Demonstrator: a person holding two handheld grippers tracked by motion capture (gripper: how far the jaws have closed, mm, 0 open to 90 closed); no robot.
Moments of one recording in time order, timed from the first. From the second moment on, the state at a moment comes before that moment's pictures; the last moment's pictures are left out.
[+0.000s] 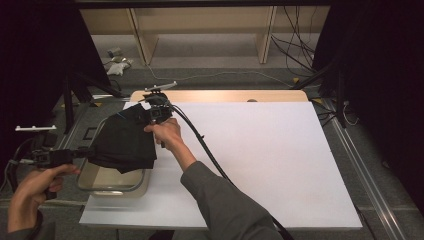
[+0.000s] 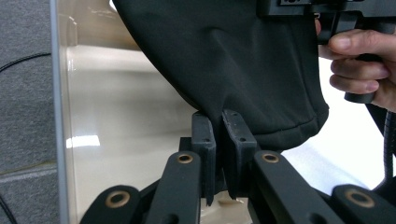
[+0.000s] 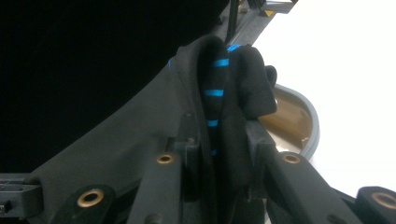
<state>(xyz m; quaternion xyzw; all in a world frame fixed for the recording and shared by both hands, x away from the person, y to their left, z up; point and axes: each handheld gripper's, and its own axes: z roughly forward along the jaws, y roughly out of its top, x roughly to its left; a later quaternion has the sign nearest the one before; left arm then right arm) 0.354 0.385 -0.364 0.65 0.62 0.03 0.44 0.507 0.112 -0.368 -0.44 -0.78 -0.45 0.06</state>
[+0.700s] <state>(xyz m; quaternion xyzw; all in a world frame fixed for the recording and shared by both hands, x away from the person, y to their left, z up) 0.352 0.399 -0.374 0.64 0.64 0.03 0.42 0.504 0.128 -0.381 -0.44 -0.78 -0.44 0.06</state>
